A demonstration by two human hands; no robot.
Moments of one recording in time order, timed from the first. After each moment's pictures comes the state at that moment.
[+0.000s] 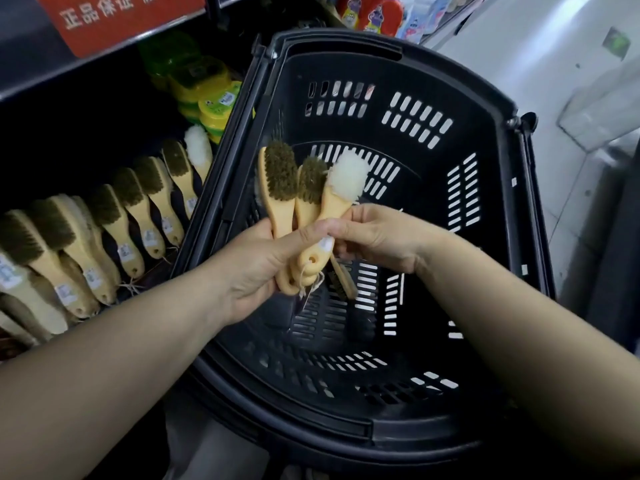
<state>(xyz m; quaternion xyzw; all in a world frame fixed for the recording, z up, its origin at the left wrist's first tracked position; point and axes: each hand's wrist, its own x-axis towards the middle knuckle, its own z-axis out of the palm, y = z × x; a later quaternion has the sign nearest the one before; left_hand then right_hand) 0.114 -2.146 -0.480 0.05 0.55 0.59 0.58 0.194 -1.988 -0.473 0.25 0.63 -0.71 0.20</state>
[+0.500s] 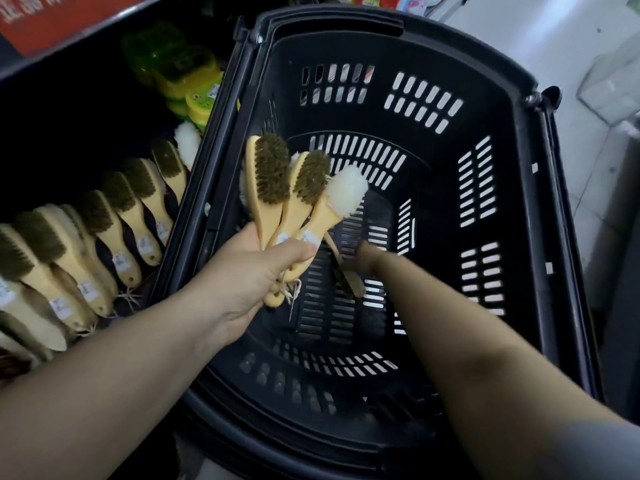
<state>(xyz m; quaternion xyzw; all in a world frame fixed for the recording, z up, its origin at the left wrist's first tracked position) 0.115 -2.143 -0.488 0.01 0.62 0.57 0.53 0.203 -1.937 -0.654 0.42 0.78 -0.30 0.34</state>
